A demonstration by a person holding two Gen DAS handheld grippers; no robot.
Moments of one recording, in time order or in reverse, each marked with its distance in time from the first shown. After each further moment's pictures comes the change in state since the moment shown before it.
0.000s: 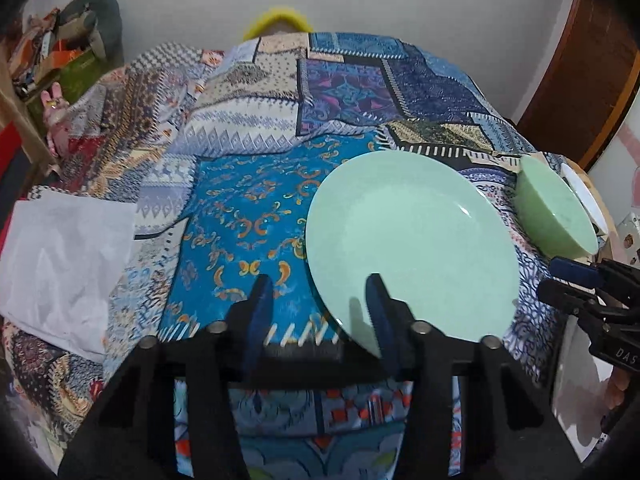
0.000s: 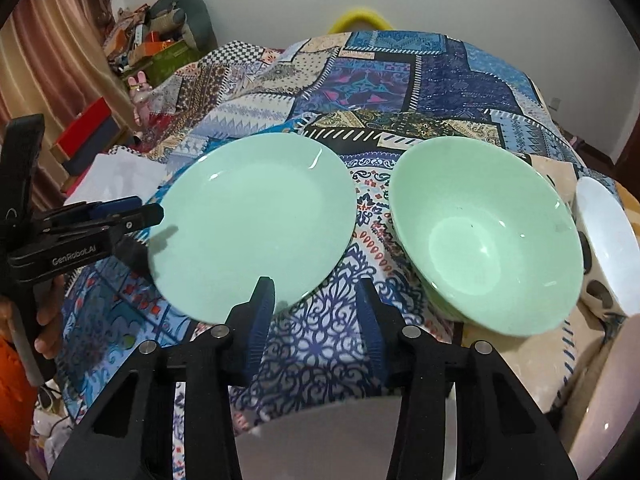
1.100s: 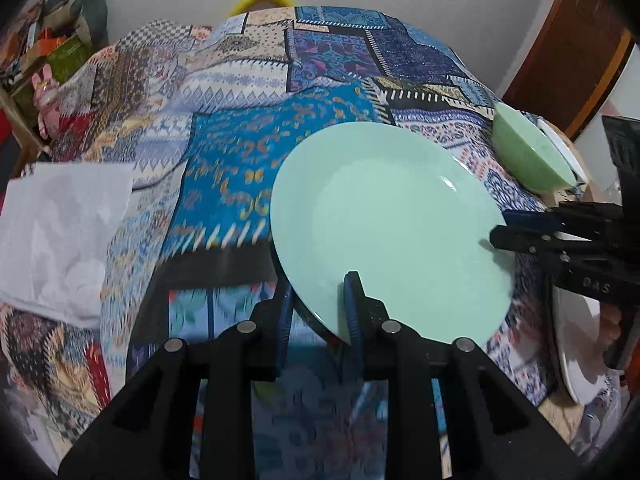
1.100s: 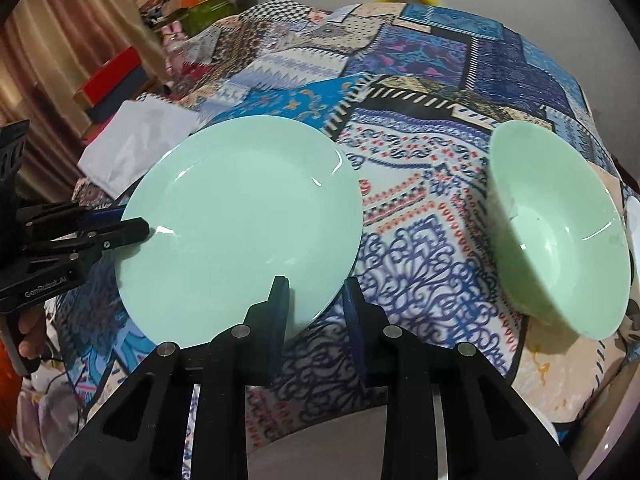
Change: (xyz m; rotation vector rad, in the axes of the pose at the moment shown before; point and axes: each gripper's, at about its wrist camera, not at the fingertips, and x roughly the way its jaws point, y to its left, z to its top) left arm -0.026 0.012 -0.056 0.024 0.074 -0.055; right arm 0.020 0.033 -0.009 -0.126 0.130 0.090
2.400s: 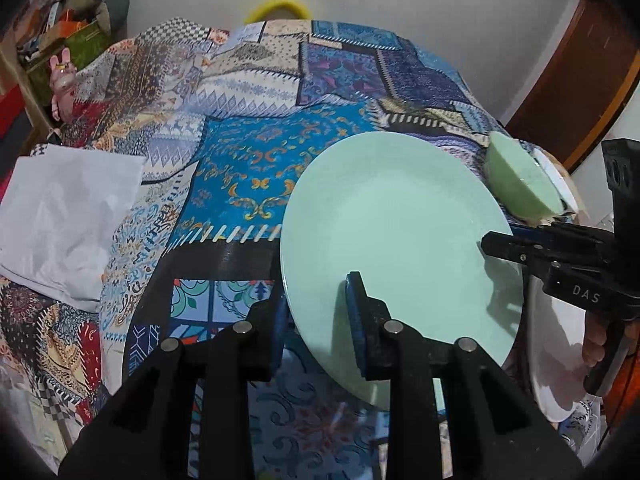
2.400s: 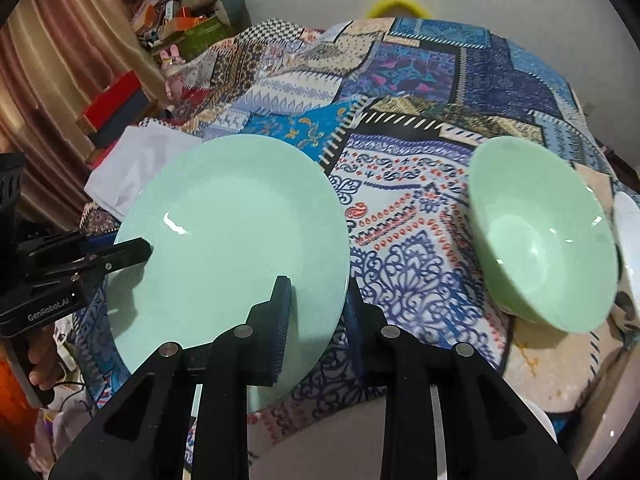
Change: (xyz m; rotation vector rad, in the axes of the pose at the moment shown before) left arm -0.022 -0.009 0.002 -0.071 -0.059 -0.002; right arm -0.028 -0.003 0.003 0.066 -0.080 -0.003
